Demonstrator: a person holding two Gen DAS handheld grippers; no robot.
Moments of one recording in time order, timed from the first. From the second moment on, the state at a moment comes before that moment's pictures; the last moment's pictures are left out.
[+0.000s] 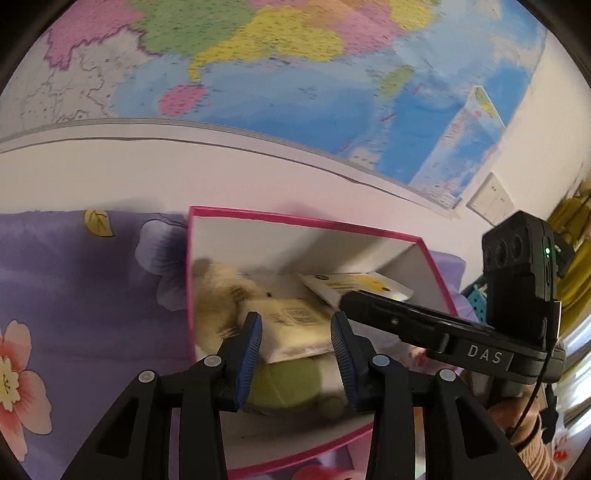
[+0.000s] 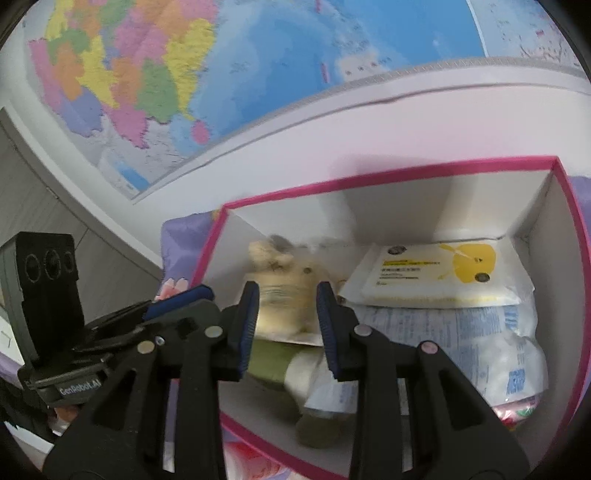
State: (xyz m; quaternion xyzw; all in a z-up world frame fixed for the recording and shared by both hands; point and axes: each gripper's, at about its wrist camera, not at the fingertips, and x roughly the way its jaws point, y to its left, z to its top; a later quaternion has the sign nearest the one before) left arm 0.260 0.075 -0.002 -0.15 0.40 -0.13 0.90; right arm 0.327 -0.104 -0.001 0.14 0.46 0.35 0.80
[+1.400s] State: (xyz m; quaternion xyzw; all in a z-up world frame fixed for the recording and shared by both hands) left arm 0.044 -0.040 -0.025 -0.09 0.41 -0.33 0.84; right arm 0.105 -0.268 0.033 0.15 0.46 0.39 0.78
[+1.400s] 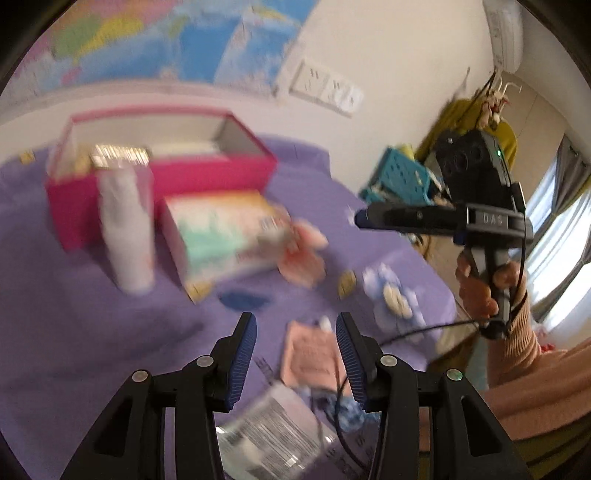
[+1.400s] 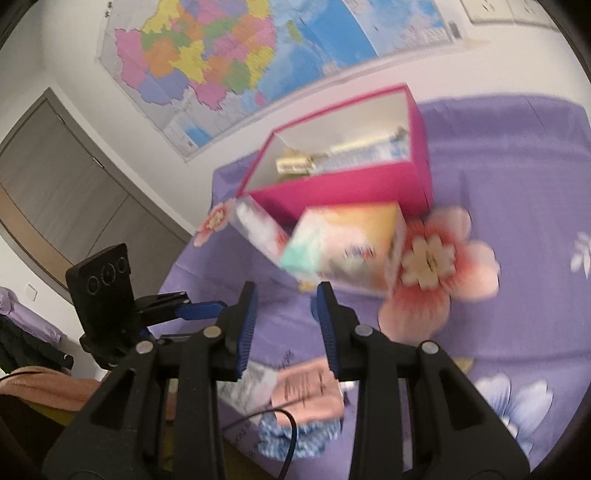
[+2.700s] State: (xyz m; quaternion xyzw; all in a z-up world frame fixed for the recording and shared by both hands) left arm 0.059 -0.079 -0.088 -0.13 0.53 -0.33 0.77; right arm 0.070 -0.255 -0.071 0.17 0.55 0.37 0.73
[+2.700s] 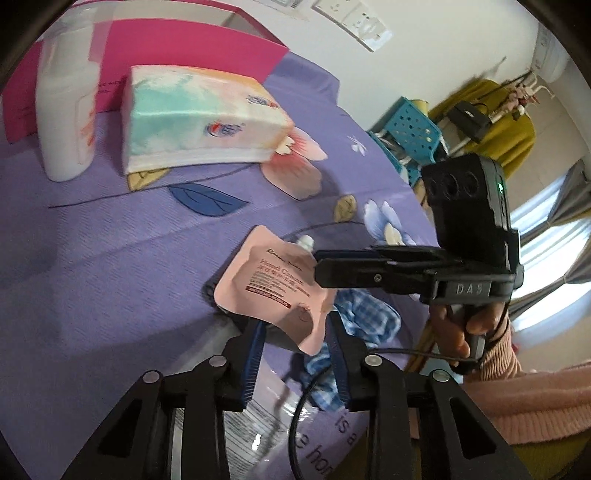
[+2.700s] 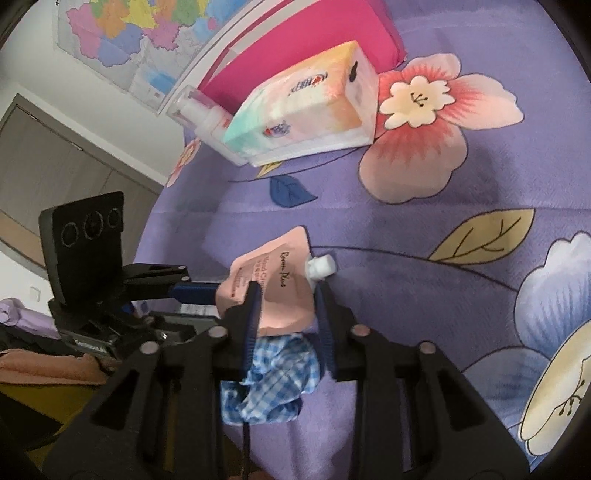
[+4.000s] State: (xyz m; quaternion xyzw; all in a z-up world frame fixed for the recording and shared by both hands) left arm 0.092 -0.057 0.020 -0.07 0.38 -0.31 0.87; right arm 0.114 -0.250 0.023 0.15 0.41 0.41 0.80
